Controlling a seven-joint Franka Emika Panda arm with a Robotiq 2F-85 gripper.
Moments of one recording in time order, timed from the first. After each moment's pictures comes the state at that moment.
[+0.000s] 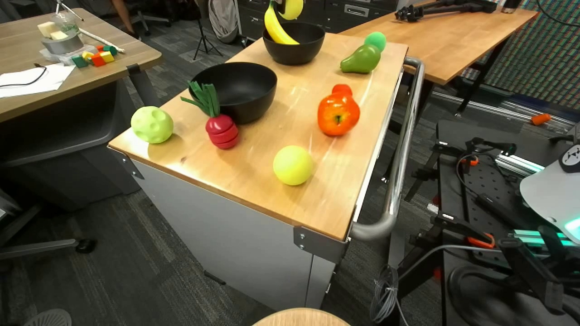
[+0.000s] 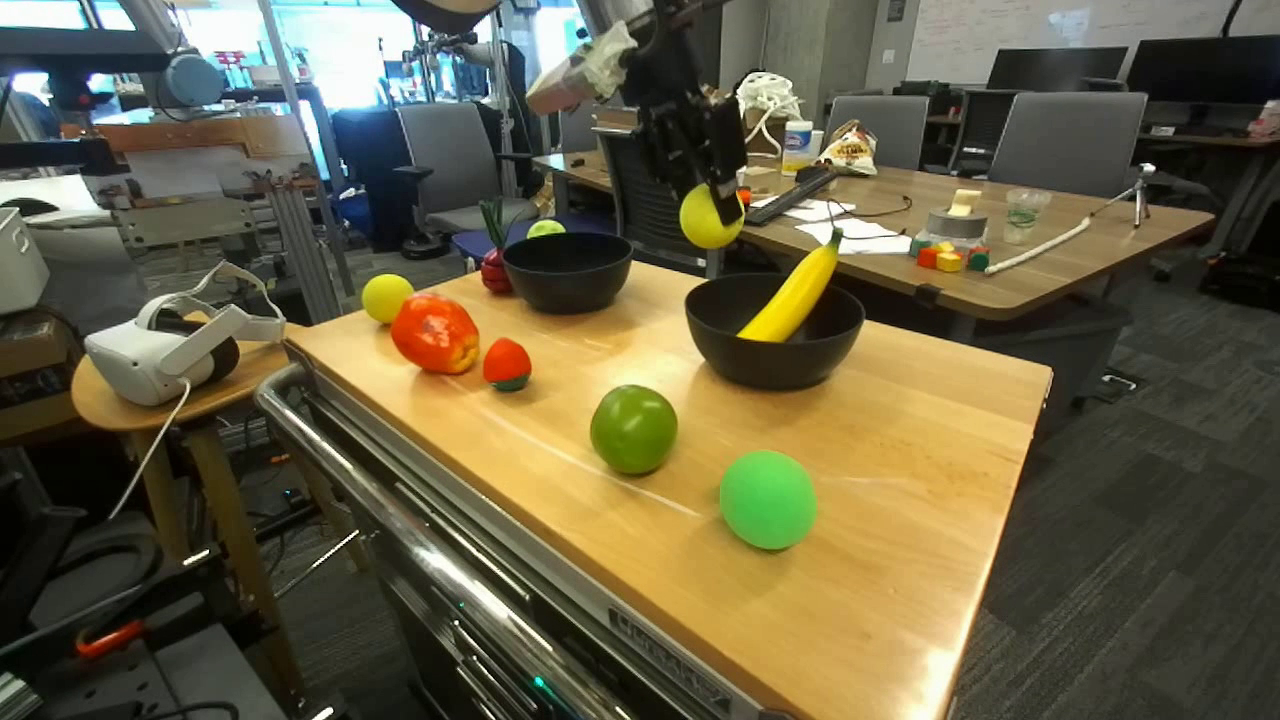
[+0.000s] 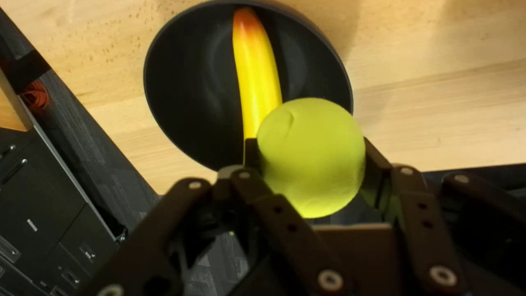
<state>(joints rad) -0.01 0.16 -0.11 -1.98 -0.43 2.38 0.49</state>
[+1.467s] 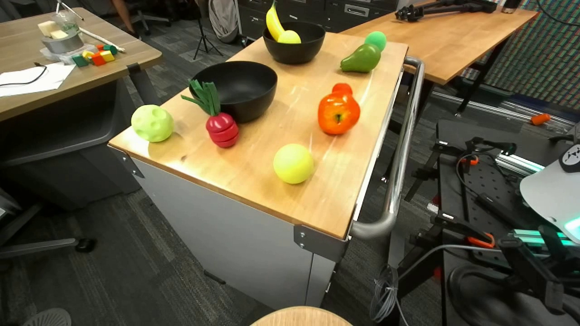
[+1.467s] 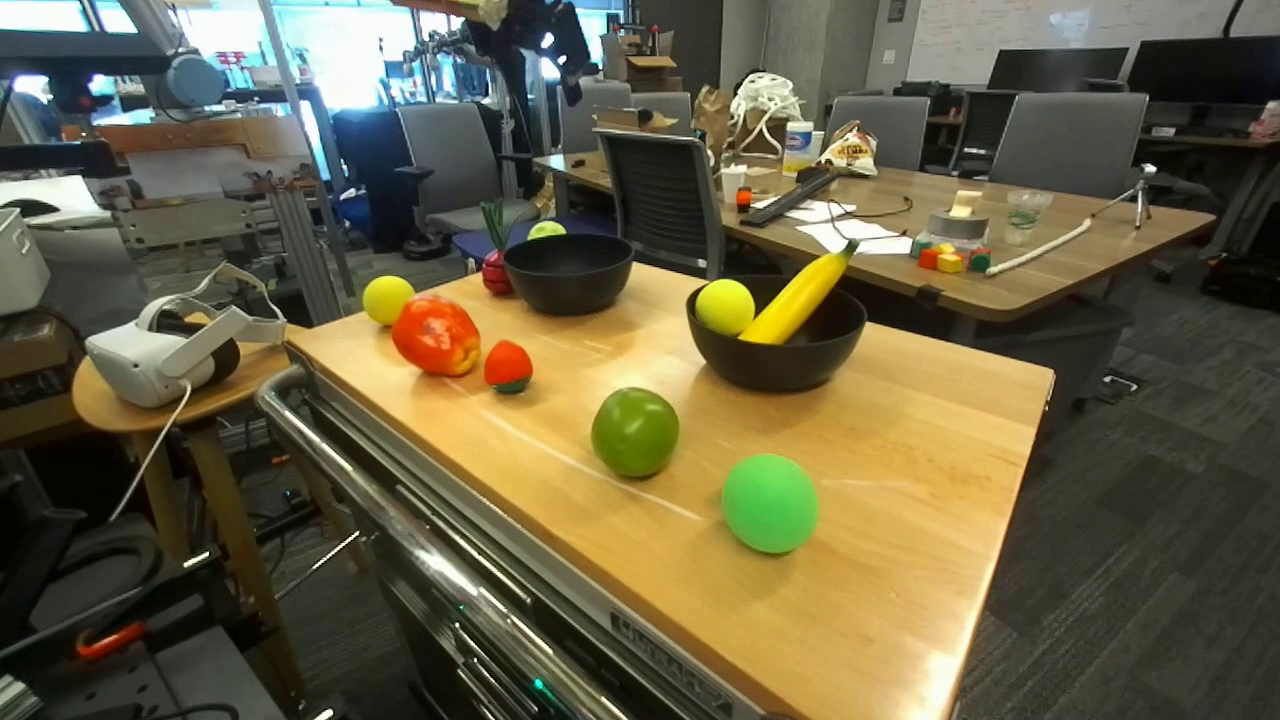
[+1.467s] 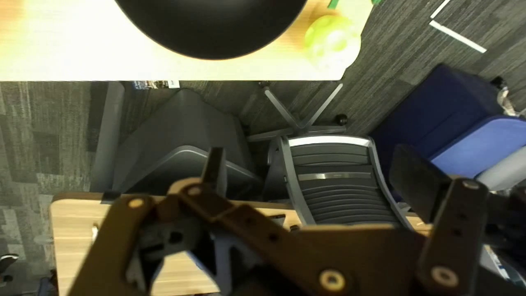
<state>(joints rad) 0.10 0.07 0.09 -1.95 0.09 2.53 0.05</state>
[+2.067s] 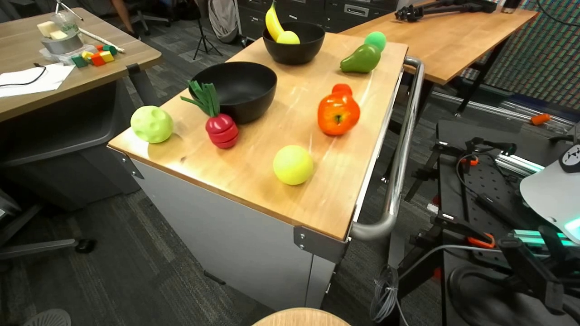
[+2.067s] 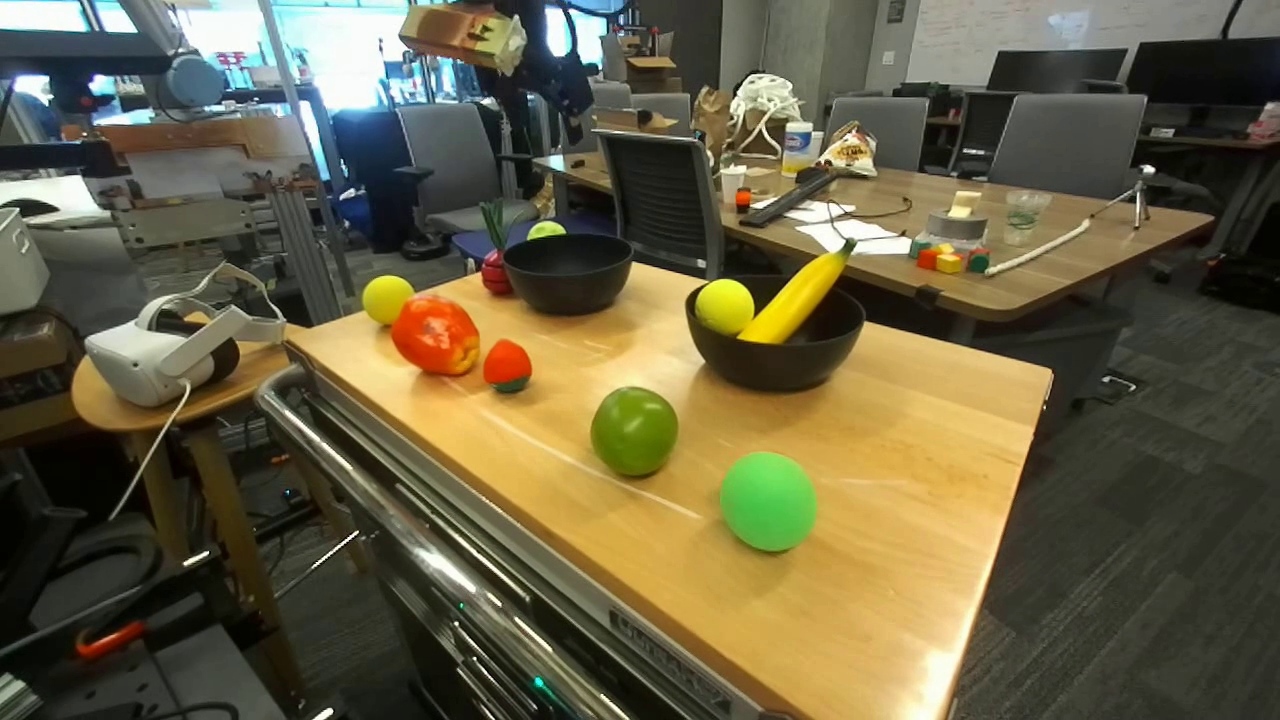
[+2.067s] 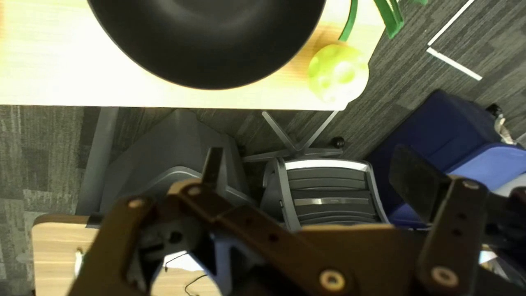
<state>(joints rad) 0.10 0.15 0.10 -1.93 0.08 2.54 0.02</state>
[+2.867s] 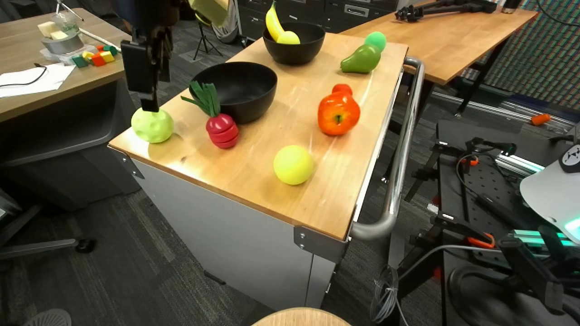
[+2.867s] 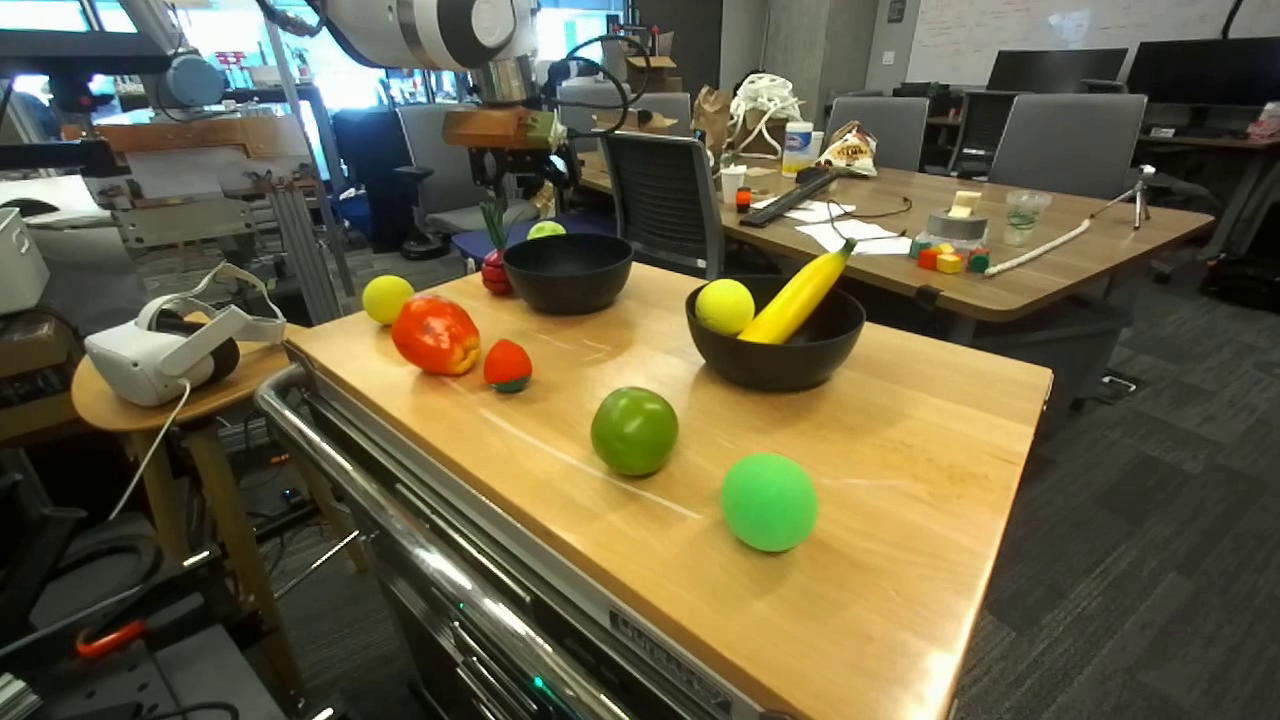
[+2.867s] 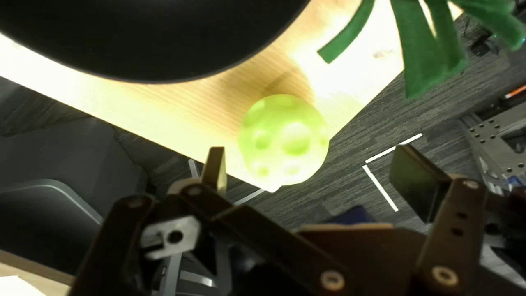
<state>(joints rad) 0.15 0.53 0.16 -1.59 -0.04 2.39 -0.27</state>
